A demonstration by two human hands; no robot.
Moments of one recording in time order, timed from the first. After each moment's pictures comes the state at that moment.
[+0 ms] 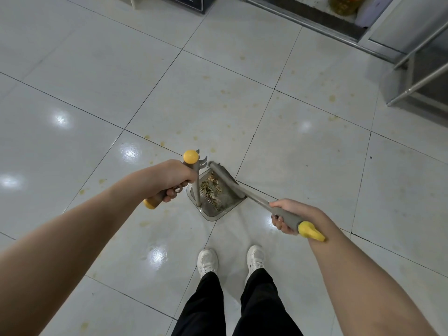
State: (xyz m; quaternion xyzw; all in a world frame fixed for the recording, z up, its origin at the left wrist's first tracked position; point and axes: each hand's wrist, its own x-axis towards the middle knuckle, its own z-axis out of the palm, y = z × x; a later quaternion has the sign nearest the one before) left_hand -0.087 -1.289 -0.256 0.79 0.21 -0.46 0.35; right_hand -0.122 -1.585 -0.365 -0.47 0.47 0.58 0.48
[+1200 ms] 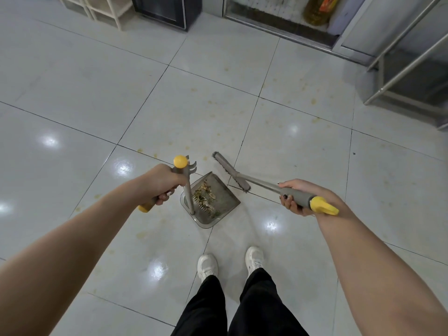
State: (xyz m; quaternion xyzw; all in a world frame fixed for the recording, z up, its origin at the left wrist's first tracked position) left_hand -0.104 -1.284 -0.236 0.80 0.18 -0.40 0.40; right_hand -0.115 -1.616 -0.302 -0.48 0.49 0.49 0.54
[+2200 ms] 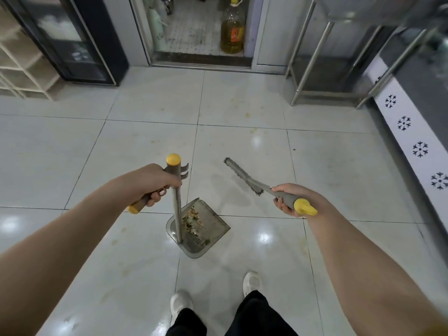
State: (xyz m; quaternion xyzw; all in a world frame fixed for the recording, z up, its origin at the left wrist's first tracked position) left_hand -0.102 -1.519 -0.144 0.85 0.07 -0.41 0.33; right_hand -0.198 -1.837 -0.255 -0.51 0.49 0.33 0.63
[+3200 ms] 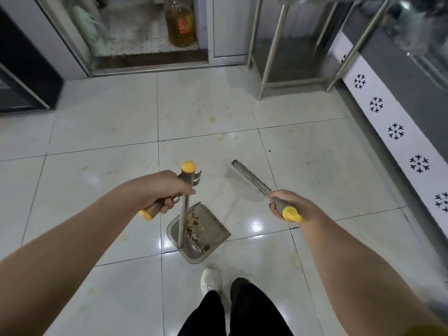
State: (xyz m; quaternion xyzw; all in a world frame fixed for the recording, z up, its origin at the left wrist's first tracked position) left_hand 0.076 -1.759 -0.184 0.83 -0.03 -0.50 0.24; right_hand -0.076 -2.015 -0.324 -0.38 0.58 0.18 0.70
